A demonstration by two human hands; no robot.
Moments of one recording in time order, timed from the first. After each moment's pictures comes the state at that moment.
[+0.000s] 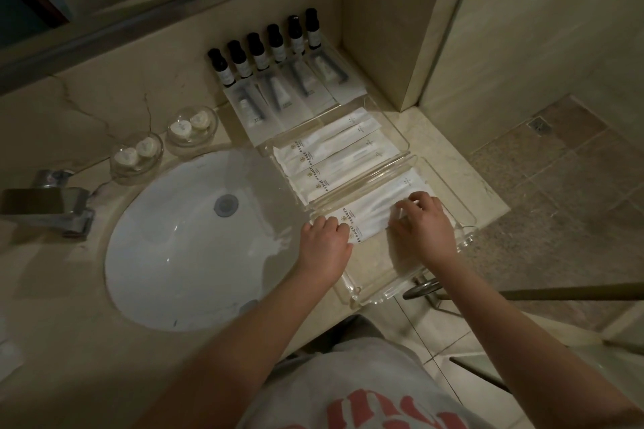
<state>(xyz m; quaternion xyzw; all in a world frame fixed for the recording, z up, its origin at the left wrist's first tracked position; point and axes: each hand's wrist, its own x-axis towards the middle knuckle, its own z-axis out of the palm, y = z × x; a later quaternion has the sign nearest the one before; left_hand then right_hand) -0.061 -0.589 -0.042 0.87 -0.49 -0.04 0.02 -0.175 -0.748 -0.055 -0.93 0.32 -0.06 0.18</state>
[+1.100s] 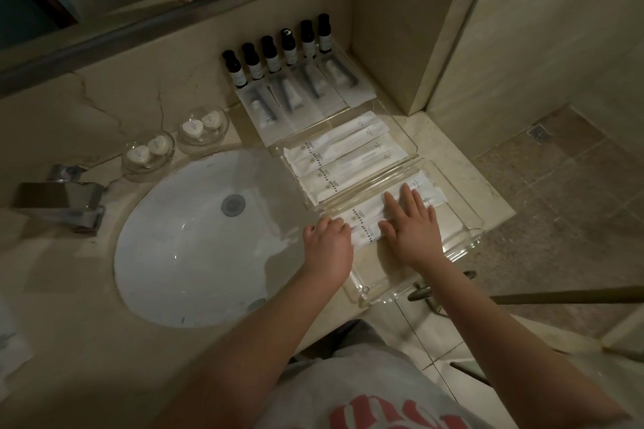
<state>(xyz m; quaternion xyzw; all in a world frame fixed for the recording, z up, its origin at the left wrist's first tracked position) -0.059 -0.576 -0.041 0.90 -0.42 -0.10 0.03 -0.156 -0.720 -0.057 -0.92 0.33 0.09 0.17</state>
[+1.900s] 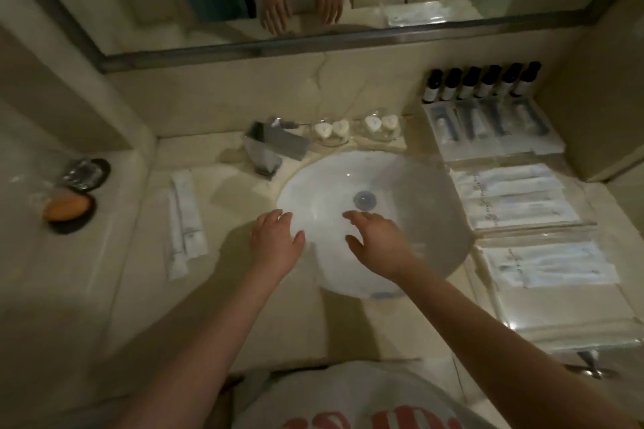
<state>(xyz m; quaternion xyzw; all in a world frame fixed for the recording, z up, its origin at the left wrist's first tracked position) 0.066 -0.280 -0.001 0.98 -0.09 -0.11 0.14 0.007 -0.470 0.012 -0.97 0.00 0.06 0.21</state>
